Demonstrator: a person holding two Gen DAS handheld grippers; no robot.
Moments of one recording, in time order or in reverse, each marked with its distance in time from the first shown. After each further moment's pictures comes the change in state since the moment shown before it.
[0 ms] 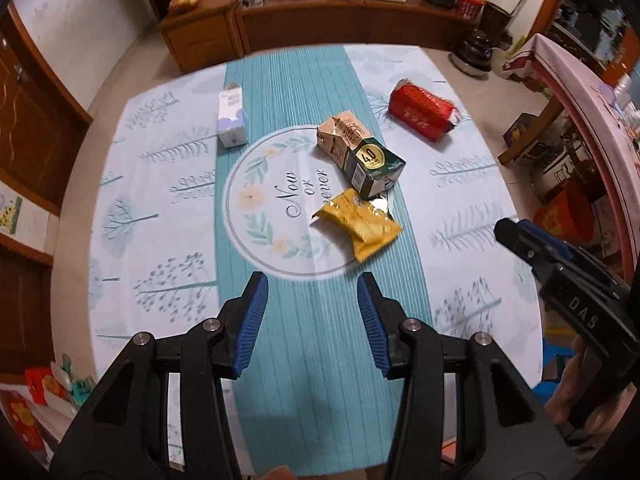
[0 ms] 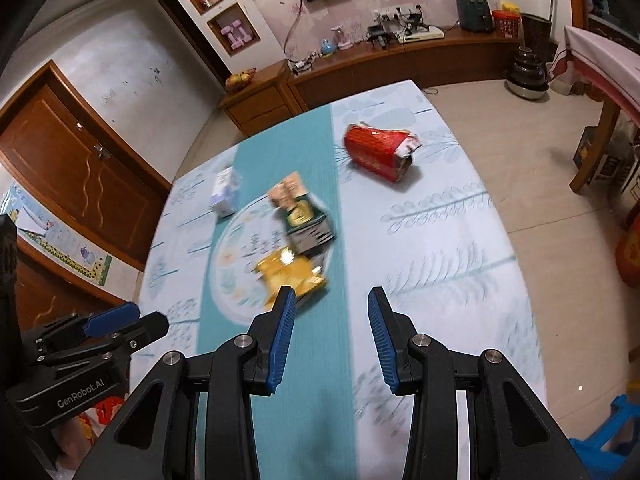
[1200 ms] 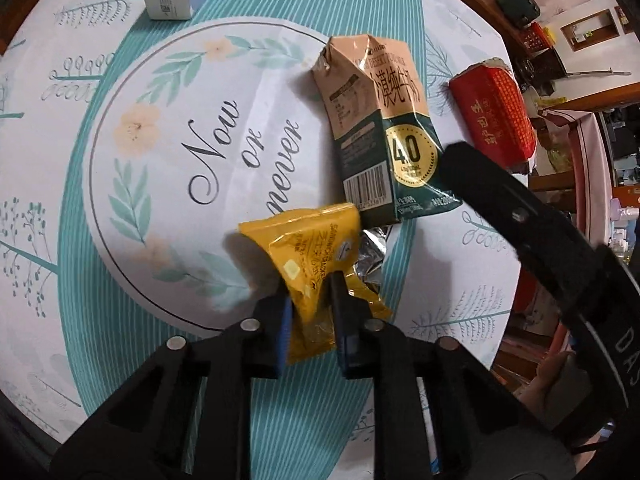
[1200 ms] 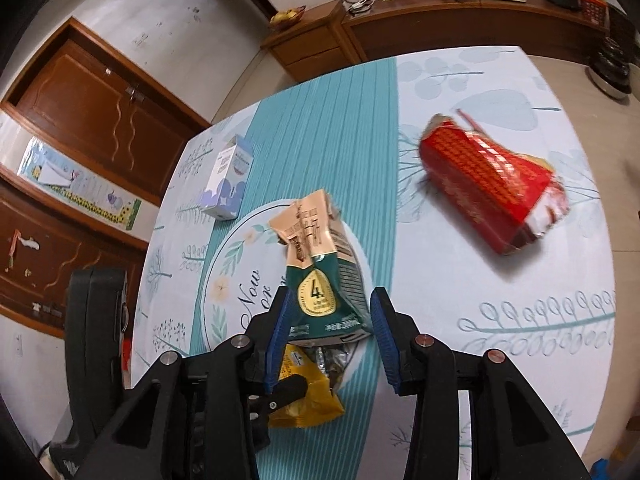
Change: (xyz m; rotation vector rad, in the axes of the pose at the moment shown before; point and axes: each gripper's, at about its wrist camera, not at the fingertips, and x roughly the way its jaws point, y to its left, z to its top) left arm 0.176 -0.005 0.038 -0.409 0.276 -0.224; right arm 0.159 0.033 0.092 -0.162 0.232 0.171
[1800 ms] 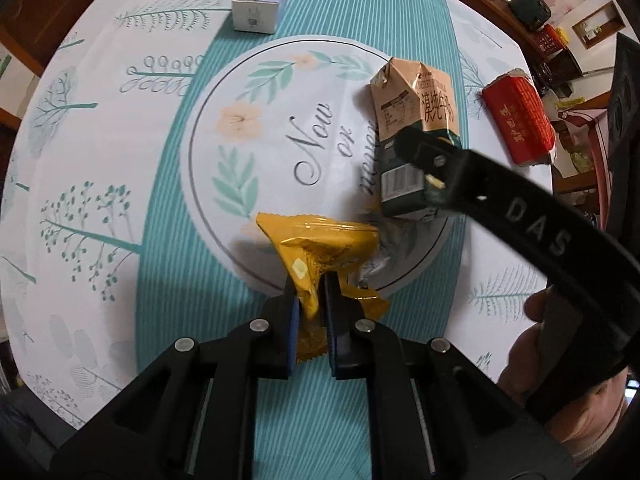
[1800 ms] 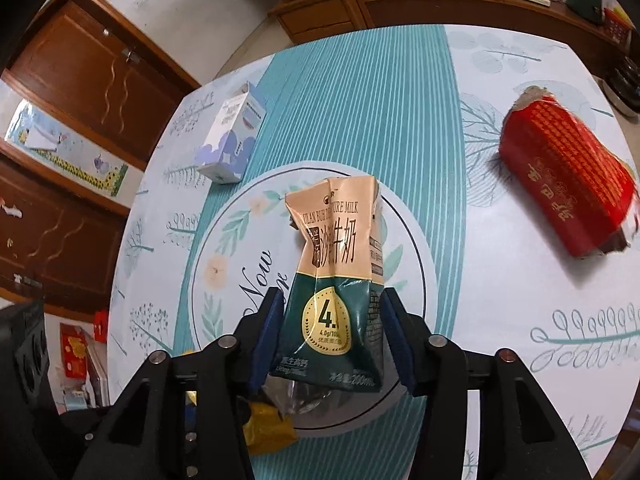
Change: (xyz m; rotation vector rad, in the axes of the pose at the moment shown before) left arm -0.040 0.034 -0.030 0.018 -0.061 0.106; right arm 0.049 0.038 -0.006 -0.050 0.058 -0.052
